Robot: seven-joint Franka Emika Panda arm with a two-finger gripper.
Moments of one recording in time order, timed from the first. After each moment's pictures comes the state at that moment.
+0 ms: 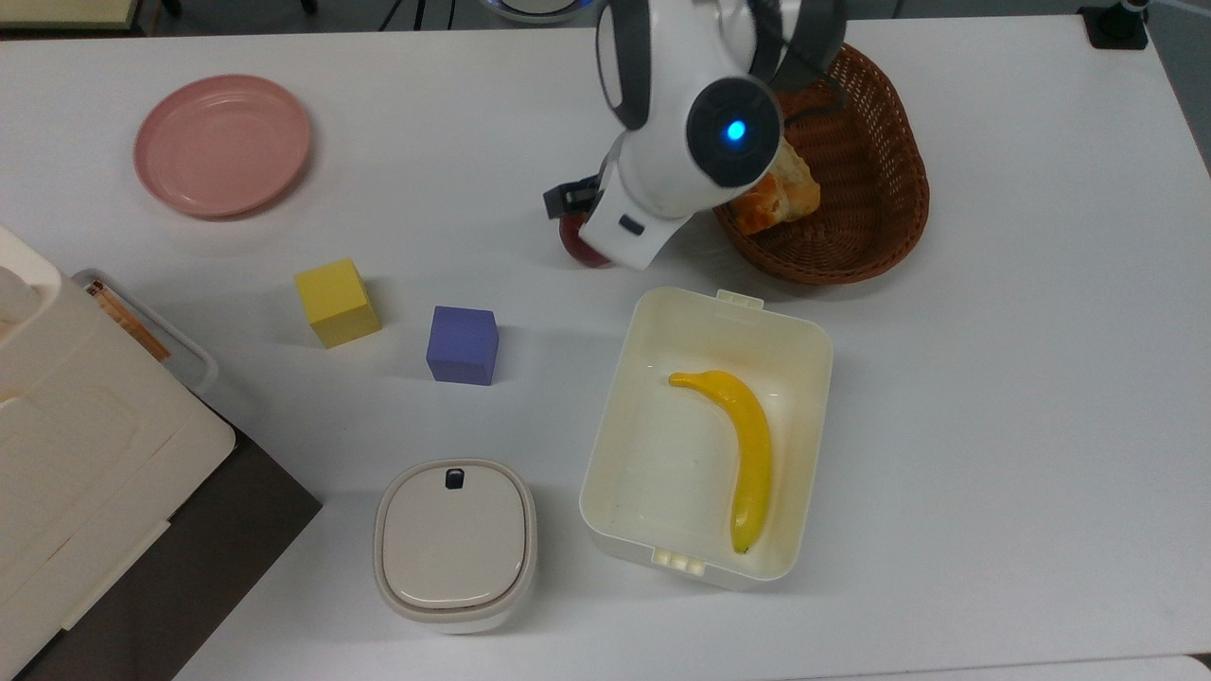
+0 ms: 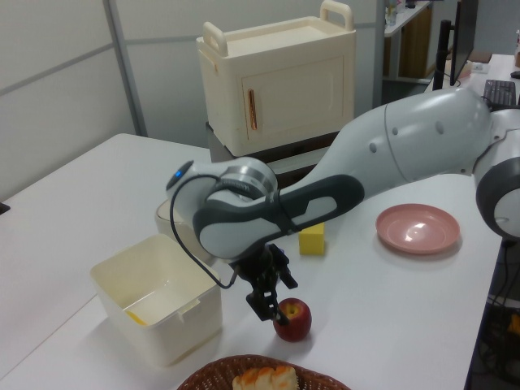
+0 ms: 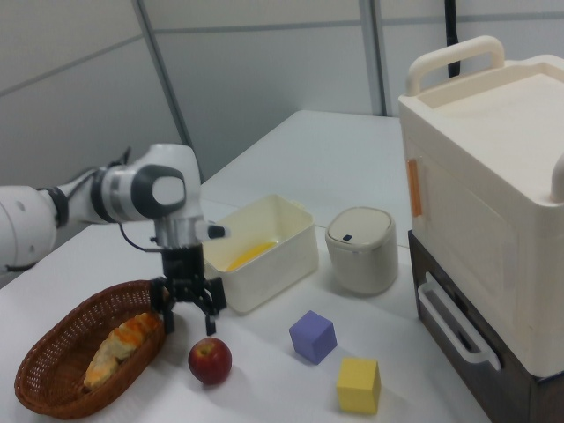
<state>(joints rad) 0.31 0.48 -0.07 -1.49 -0.11 1.48 -0.06</state>
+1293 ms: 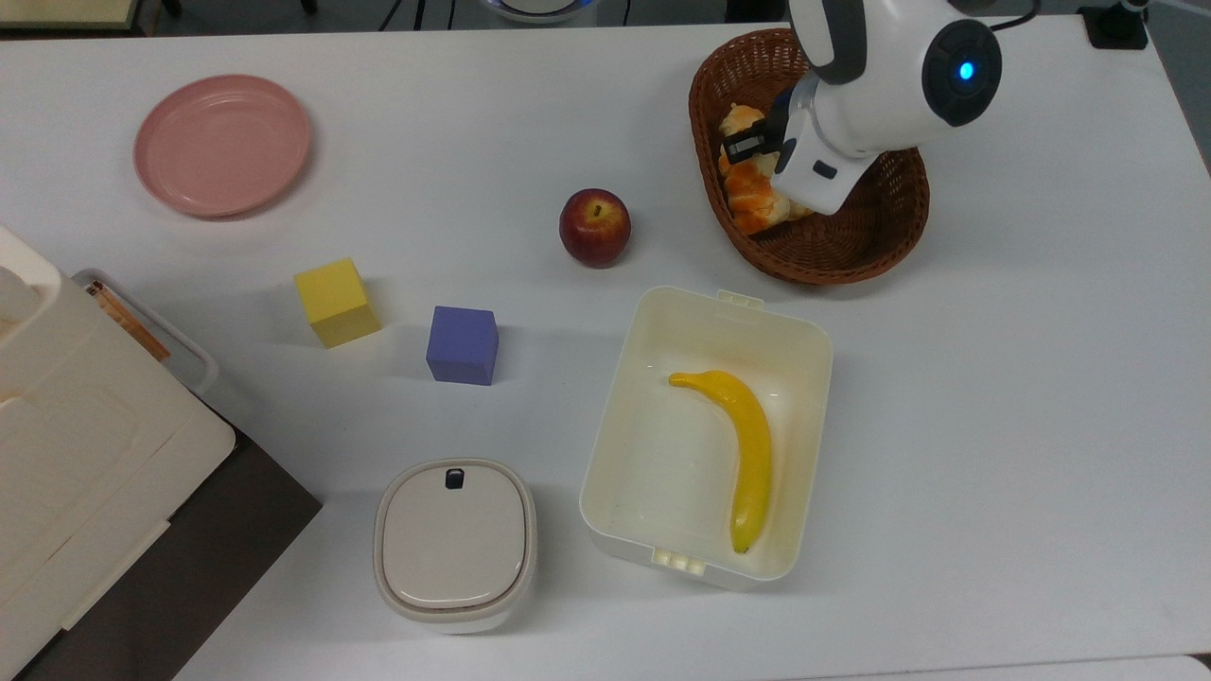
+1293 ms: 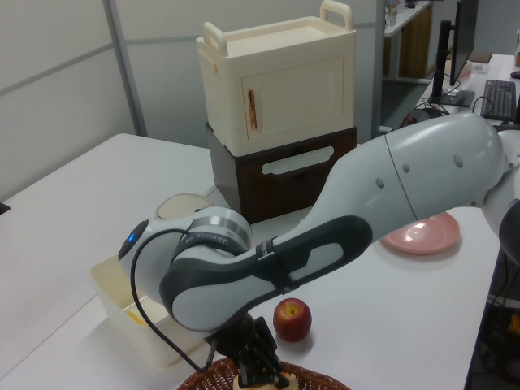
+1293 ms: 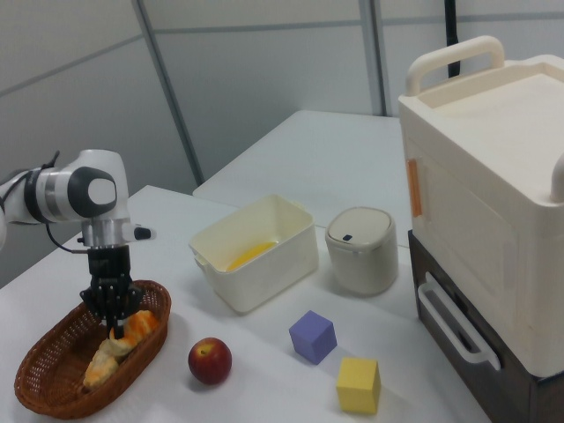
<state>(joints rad) 0.55 0.50 -0.07 -1.47 0.01 1.40 0.03</state>
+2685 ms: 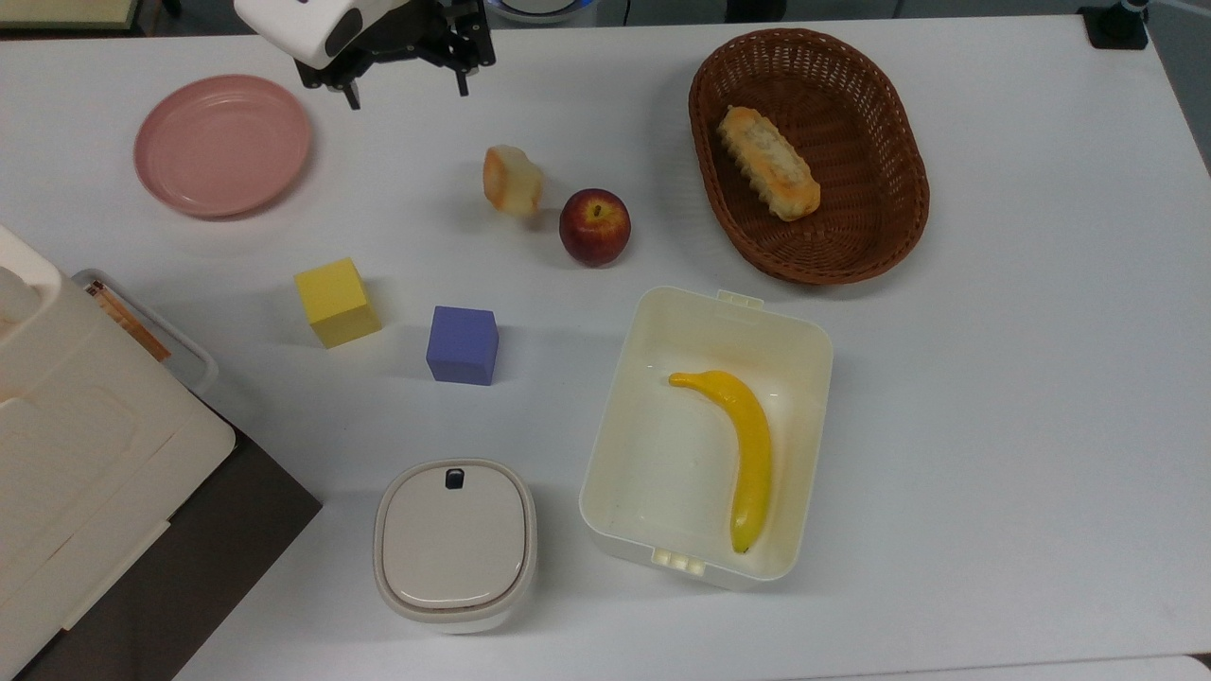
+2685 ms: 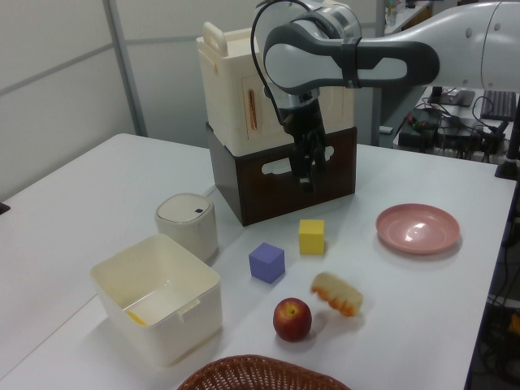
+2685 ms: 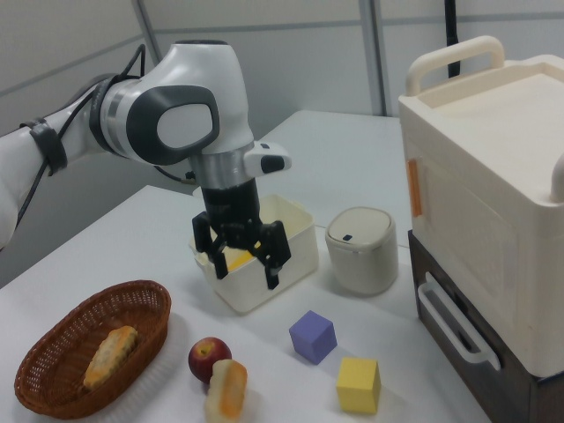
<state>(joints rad) 0.00 0.22 -0.10 -1.40 -0.06 1.46 -0.29</state>
